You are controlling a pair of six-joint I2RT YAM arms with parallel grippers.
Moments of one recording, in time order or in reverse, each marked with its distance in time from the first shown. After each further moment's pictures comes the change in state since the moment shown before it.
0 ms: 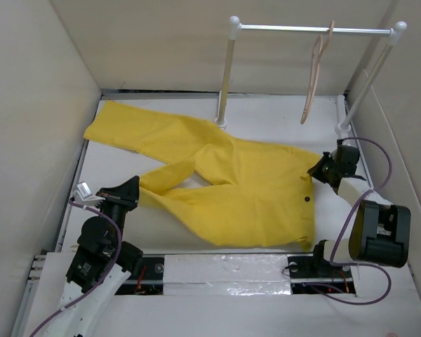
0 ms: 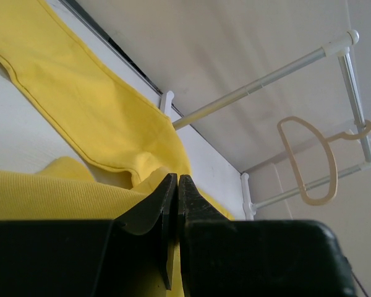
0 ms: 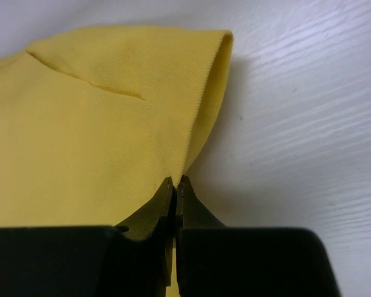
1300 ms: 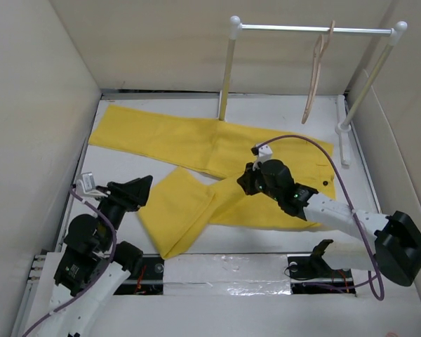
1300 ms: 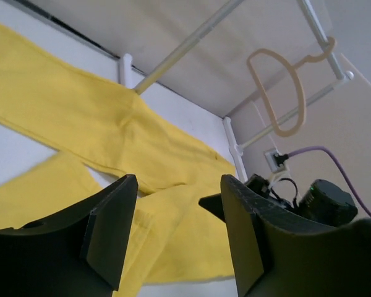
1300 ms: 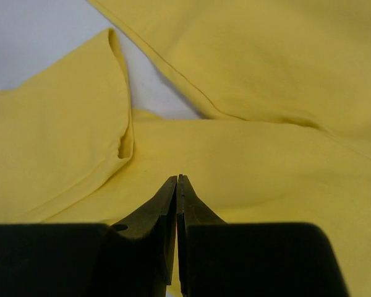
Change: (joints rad) left arm 0.001 0.062 0.147 -0.091 0.251 0.127; right arm 0.974 -0.179 0.029 0.090 0.308 0.050
